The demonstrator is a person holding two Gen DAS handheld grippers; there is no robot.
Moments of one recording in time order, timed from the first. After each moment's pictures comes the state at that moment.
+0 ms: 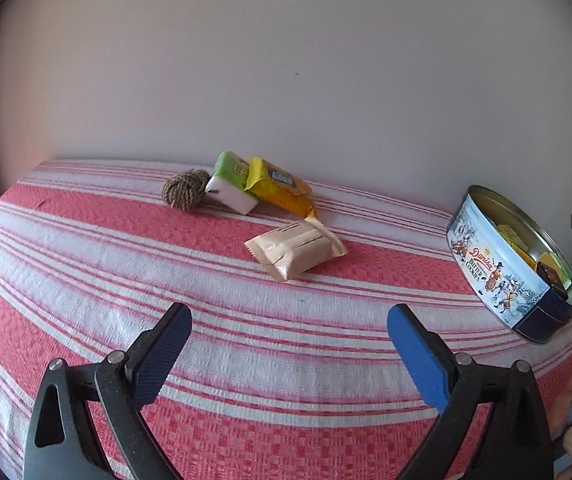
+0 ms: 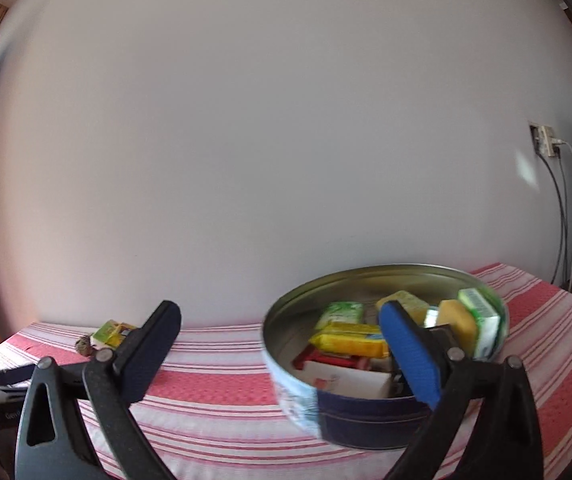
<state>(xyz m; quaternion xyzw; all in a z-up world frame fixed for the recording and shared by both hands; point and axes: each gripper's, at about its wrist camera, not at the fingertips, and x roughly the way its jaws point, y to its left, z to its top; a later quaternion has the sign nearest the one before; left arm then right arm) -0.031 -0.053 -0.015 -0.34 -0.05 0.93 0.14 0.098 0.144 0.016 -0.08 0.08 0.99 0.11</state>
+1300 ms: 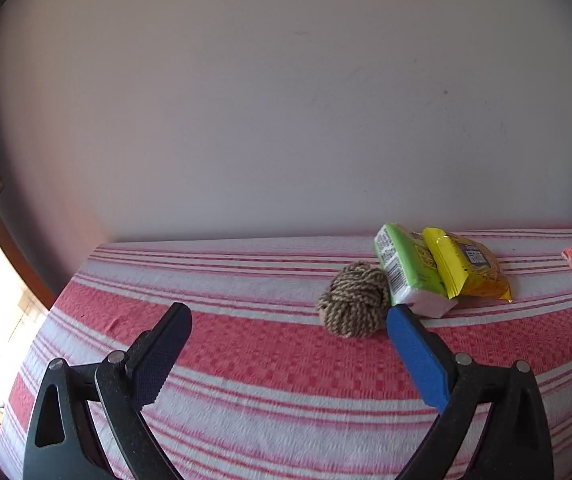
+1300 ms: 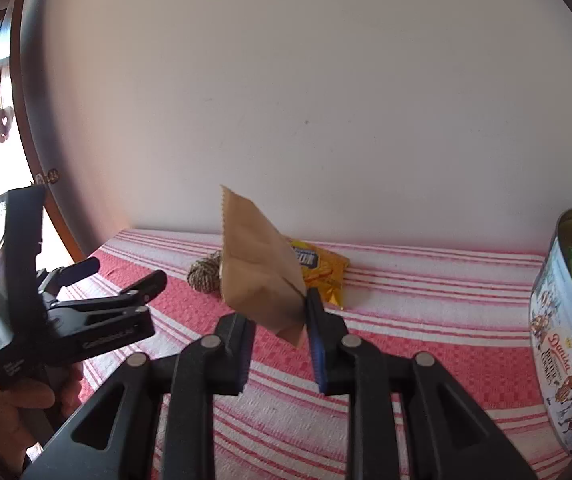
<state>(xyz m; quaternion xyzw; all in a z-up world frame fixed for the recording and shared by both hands) -0.161 -0.089 -0.017 -0.32 0.09 0.94 0.03 -0.052 0.046 -0.036 -0.26 0.07 0.96 -0.09</state>
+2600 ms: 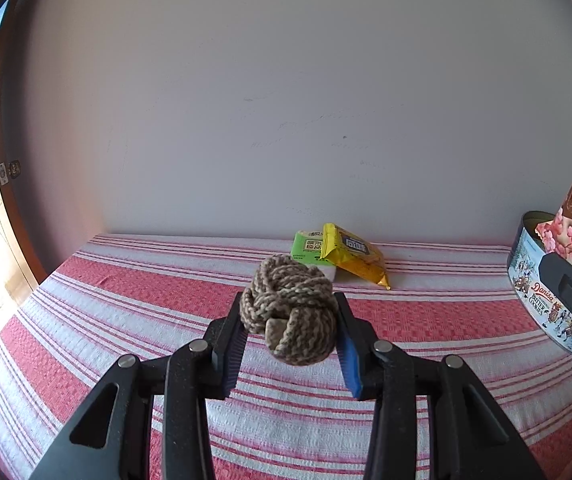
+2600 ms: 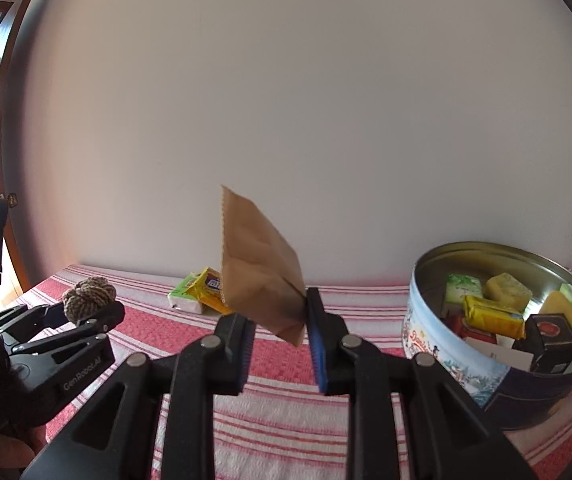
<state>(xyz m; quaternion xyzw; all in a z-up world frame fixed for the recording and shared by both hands) -0.027 -0.042 -0.004 -0.24 0.03 0.97 0.04 0.041 0.075 -0.028 -0.16 0.03 0.99 0.04</state>
